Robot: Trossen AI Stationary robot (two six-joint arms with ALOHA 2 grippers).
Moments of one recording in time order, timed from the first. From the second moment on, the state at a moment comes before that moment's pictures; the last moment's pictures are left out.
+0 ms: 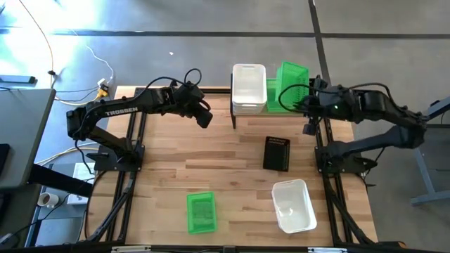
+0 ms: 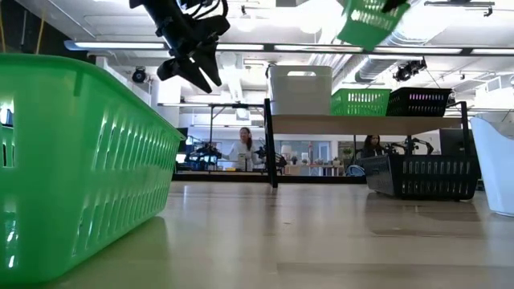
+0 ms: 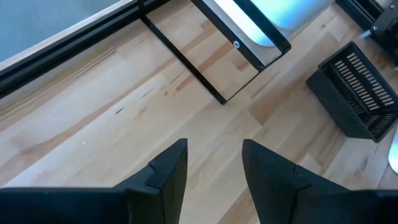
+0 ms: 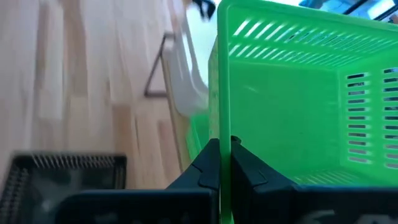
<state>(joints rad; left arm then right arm) 0.47 1.40 1.20 -0.67 -0.09 -0.48 -0.11 0.96 1.39 -1.15 0.40 -0.26</state>
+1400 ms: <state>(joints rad) 0.47 1.40 1.19 -0.68 -0.09 -0.40 -0.60 1.28 1.39 -1.22 -0.03 -0.66</state>
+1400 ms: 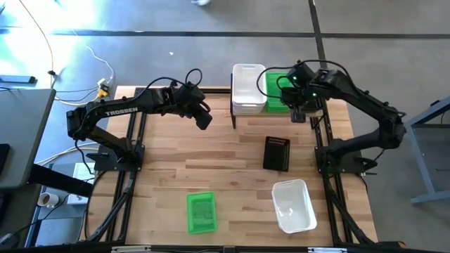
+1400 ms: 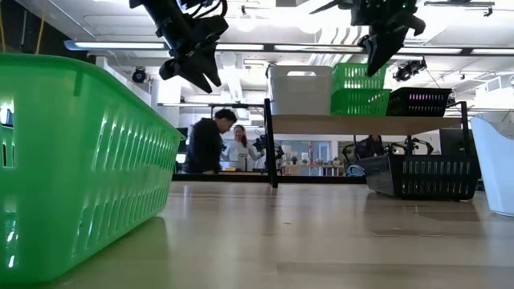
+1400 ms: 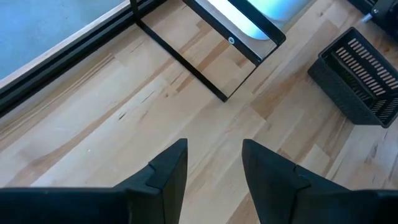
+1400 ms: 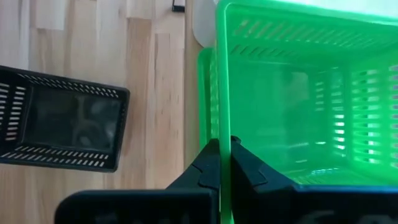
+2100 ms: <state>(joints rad) 0.47 1.40 1.19 -0.68 -0.09 -0.42 -0.65 1.33 1.39 -1.23 -0.03 -0.58</state>
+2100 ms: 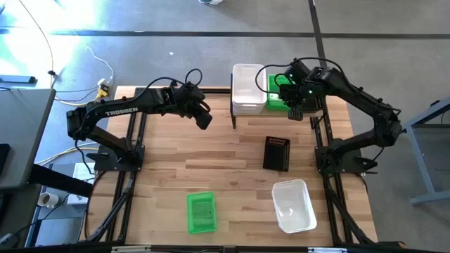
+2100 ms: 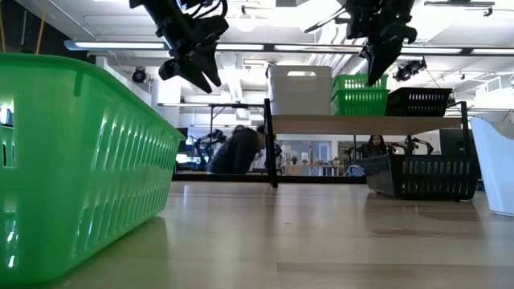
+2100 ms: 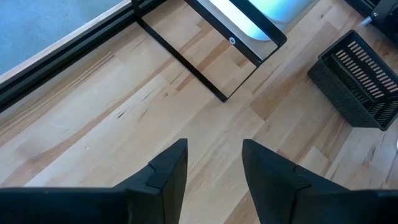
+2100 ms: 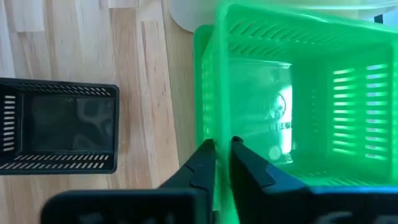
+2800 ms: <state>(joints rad) 0.47 1.40 1.19 -0.68 -0.09 -0.39 -0.64 1.19 1.39 -1.26 -0.02 -0.31</state>
